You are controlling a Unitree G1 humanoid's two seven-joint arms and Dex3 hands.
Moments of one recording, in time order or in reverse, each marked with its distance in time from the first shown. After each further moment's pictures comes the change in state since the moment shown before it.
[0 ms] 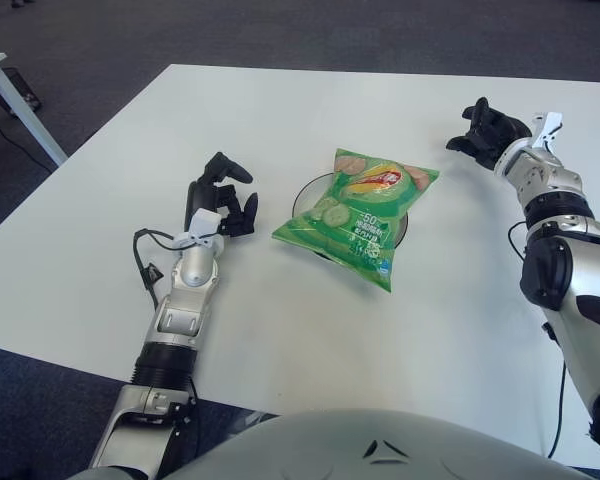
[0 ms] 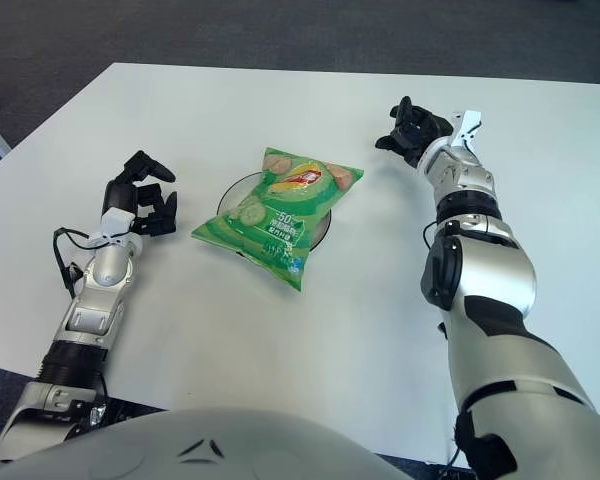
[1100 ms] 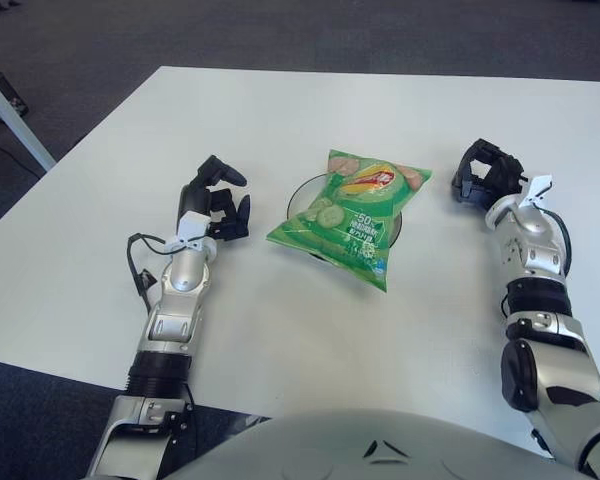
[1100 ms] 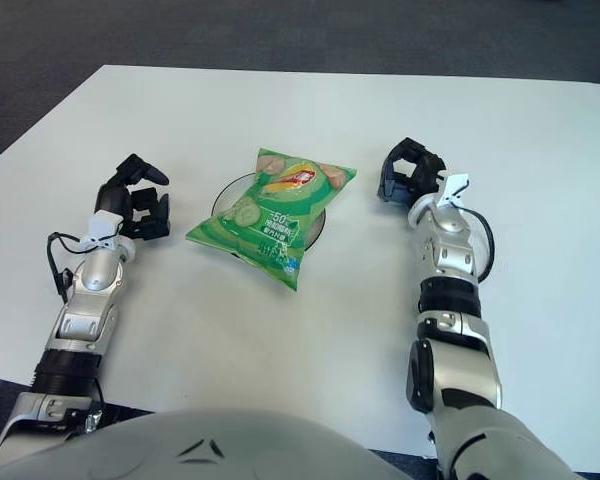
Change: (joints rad) left arm 0.039 -0.001 0.032 -0.065 -0.065 0.054 -0.064; right arm 0.520 0.143 0.058 -0.638 -0.038 -0.188 -0.125
